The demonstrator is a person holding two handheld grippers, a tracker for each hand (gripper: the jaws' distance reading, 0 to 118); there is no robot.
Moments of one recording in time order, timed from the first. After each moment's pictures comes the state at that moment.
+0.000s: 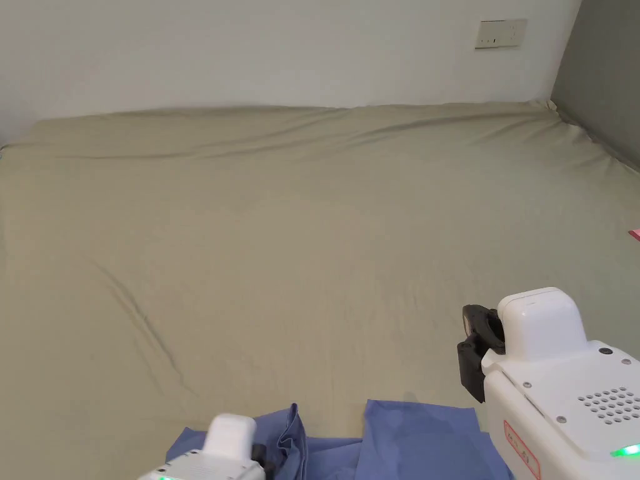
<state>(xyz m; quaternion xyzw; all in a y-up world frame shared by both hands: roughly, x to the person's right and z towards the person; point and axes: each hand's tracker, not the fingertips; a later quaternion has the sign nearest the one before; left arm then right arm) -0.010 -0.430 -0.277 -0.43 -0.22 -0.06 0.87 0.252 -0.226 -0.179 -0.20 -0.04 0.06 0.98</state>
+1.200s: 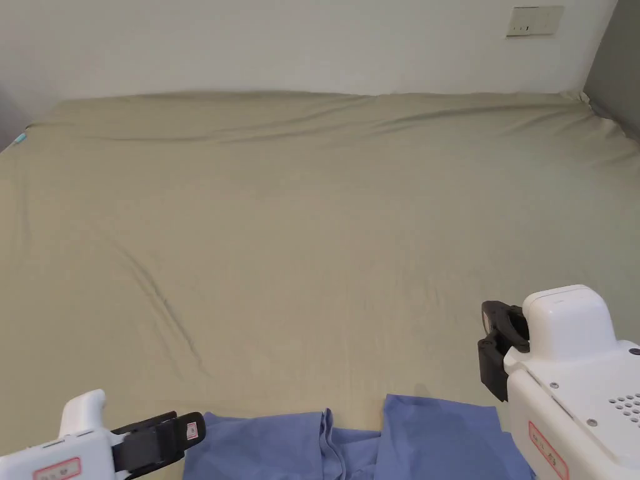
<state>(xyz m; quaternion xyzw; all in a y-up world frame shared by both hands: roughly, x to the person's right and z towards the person) -0.204 -0.400 -0.308 -0.44 -0.25 0.26 0.82 0.245 -0.229 -0.190 -0.20 -0.03 0.07 0.98</state>
